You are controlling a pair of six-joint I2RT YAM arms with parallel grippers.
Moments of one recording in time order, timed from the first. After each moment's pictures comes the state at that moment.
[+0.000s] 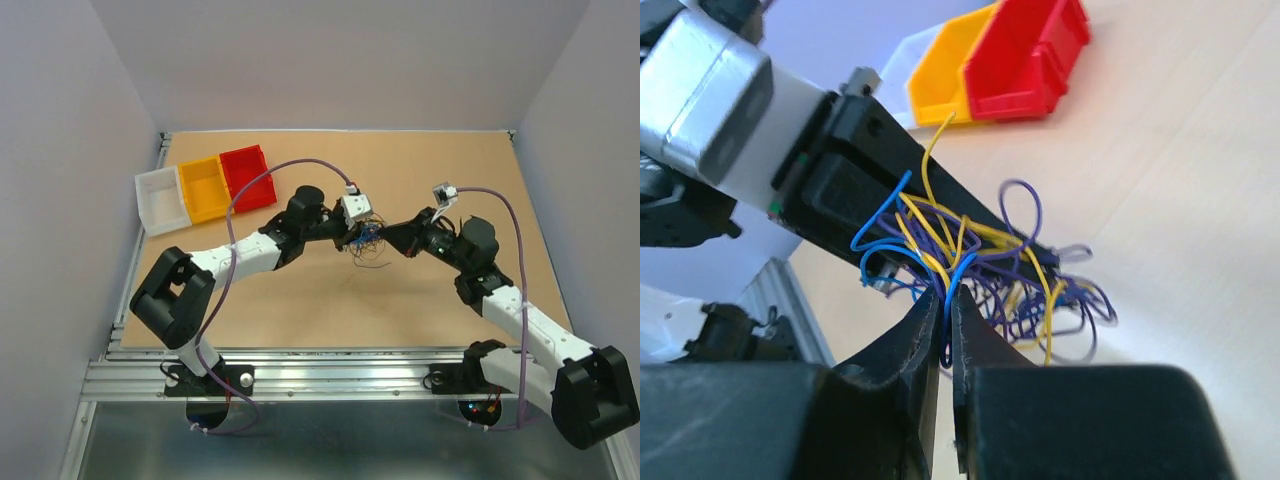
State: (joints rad) left arm -0.72 1.61 0.98 0.32 0.57 0.24; right arm 0.36 1.00 0.49 0.52 -0.58 0.60
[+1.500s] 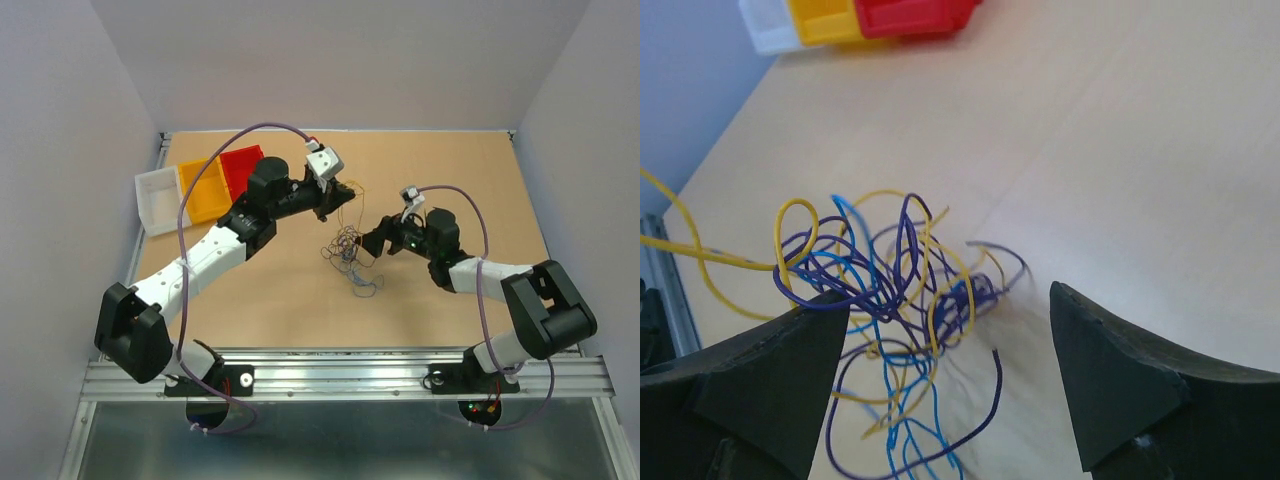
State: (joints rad) left arm -0.61 1.38 1.10 0.16 0.50 0.04; right arm 0.38 1.45 0.52 0.69 -0.51 0.41
